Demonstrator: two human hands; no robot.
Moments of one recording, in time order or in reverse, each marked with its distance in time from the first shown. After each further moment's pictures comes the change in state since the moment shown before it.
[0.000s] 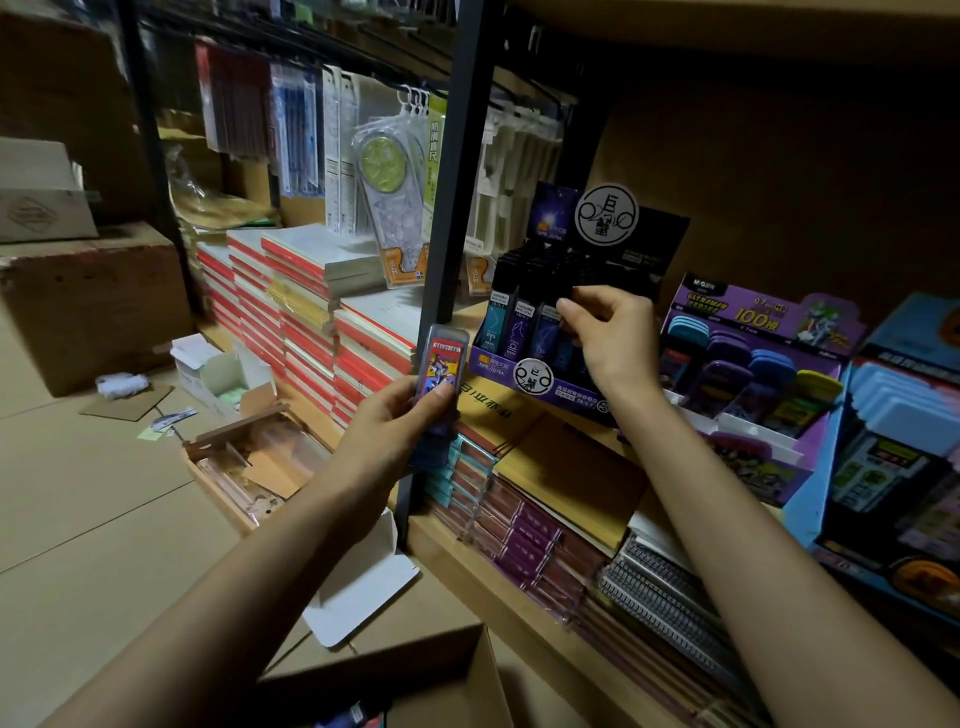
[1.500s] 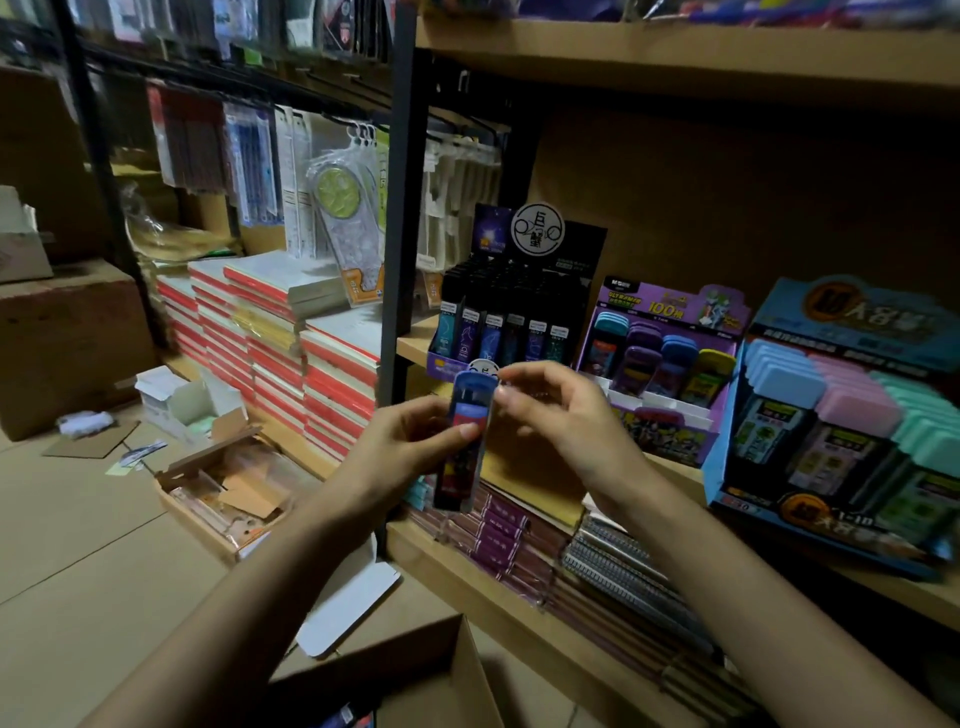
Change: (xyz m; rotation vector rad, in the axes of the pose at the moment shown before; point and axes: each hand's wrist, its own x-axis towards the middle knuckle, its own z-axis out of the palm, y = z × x) left_hand -0.033 0.021 0.032 0.174 -0.284 0.096; right_hand -0.105 -0.036 -0.063 0.298 -0.453 0.155
